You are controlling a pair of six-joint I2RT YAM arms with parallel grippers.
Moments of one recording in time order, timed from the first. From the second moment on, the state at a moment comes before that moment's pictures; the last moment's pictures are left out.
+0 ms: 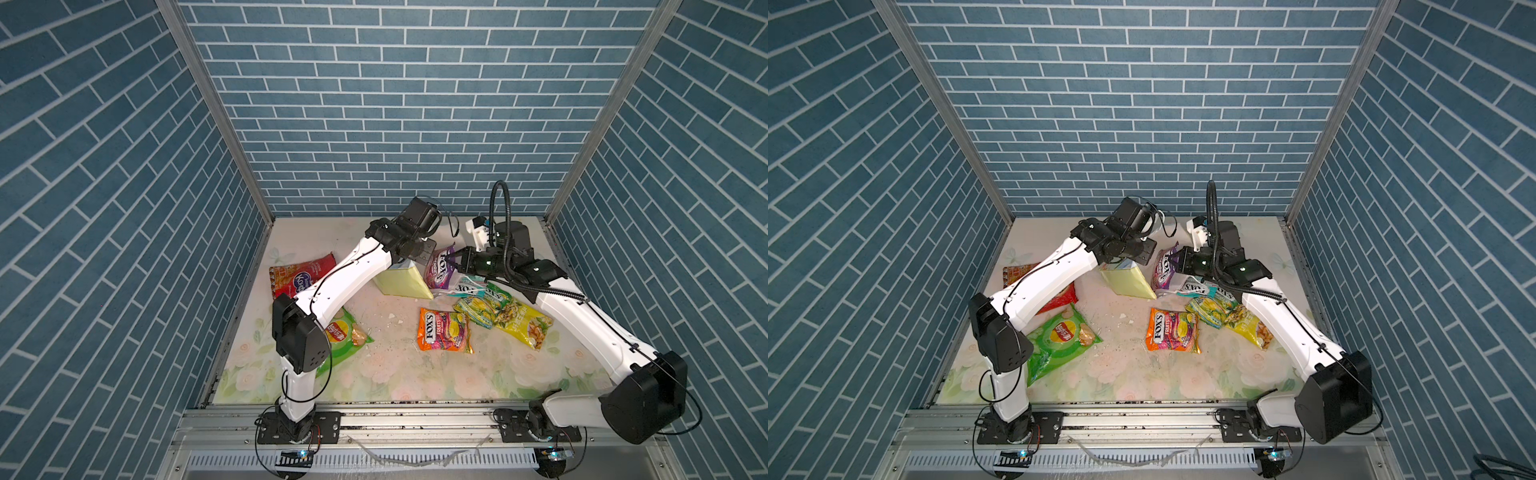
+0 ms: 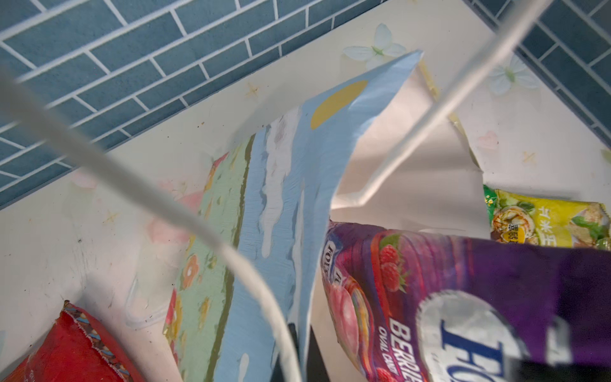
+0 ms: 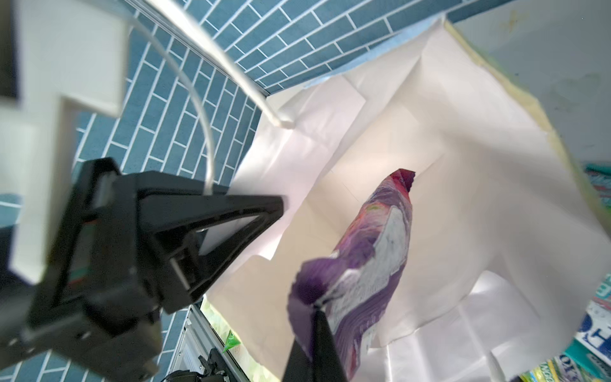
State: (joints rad) left arm -0.74 1.92 2.04 -0.99 -0.16 -0.18; right arm 0.47 1.33 1.21 -0.43 -0.48 0.54
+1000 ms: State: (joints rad) left arm -0.61 1.99 2.17 -1.13 0.07 -0.24; right arm 0.28 1.17 1.45 -0.63 -0.47 0.44
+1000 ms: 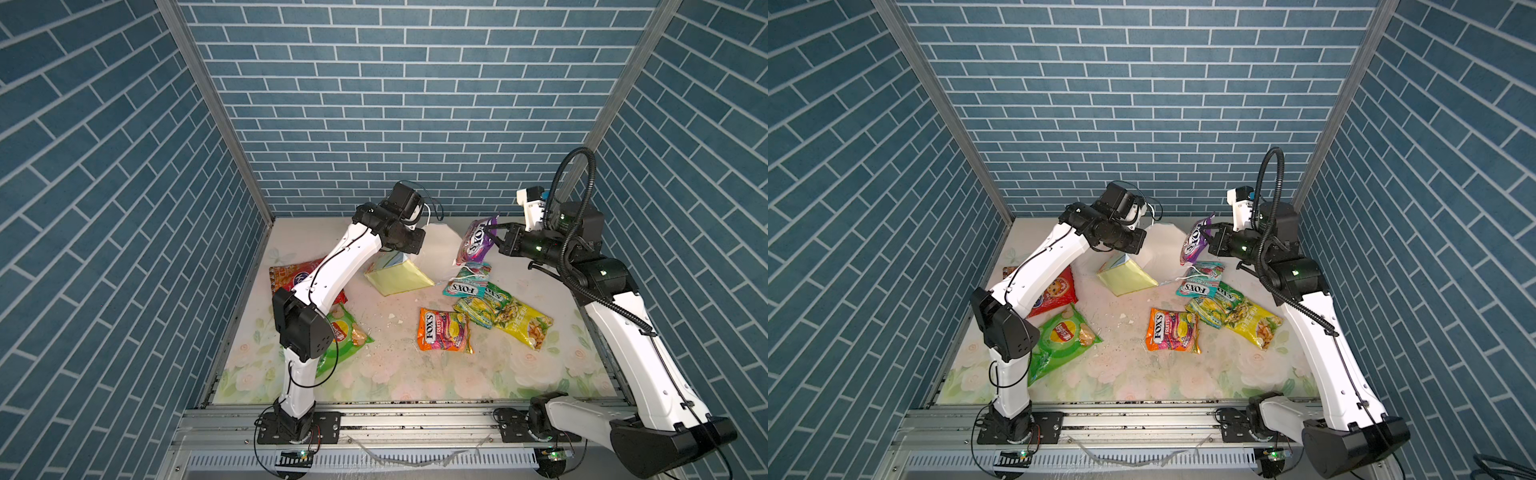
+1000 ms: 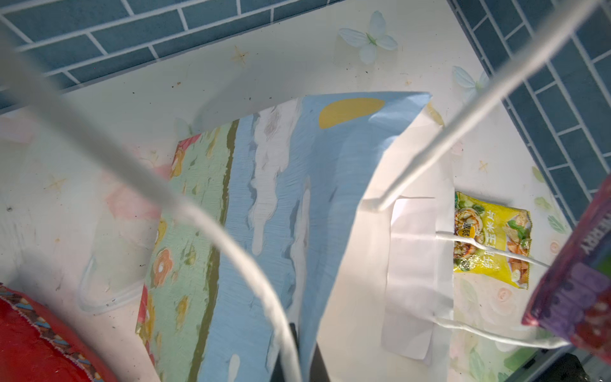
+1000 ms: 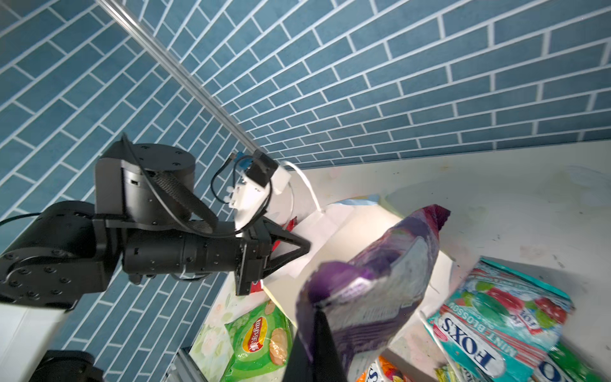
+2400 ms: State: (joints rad) left arm -0.29 1.84 1.89 -0.92 0.42 -0.45; right arm 0.14 1.22 1.32 -0.68 -0.52 0.49
